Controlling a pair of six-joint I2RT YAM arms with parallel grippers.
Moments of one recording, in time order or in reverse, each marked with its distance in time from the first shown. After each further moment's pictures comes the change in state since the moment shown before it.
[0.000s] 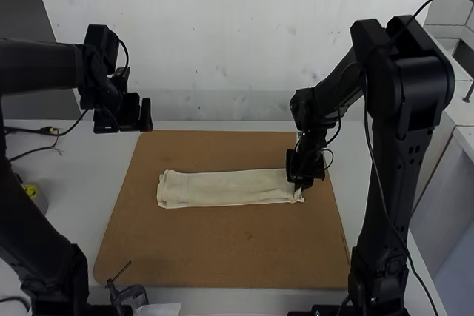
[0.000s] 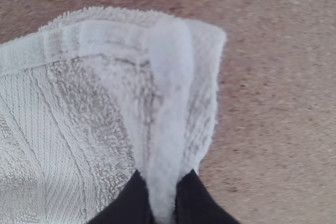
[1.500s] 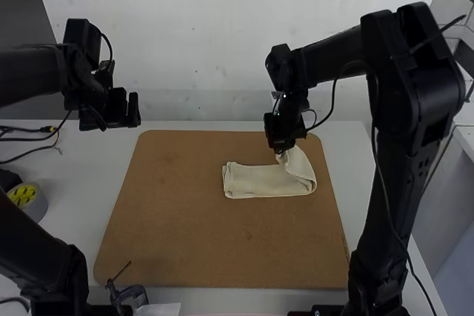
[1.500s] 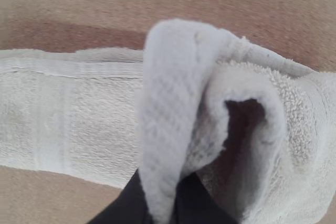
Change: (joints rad) left arm 0.074 -0.112 -0.037 -0.008 0.009 0.024; right arm 0.193 -0.096 0.242 -0.192 0.029 -0.076
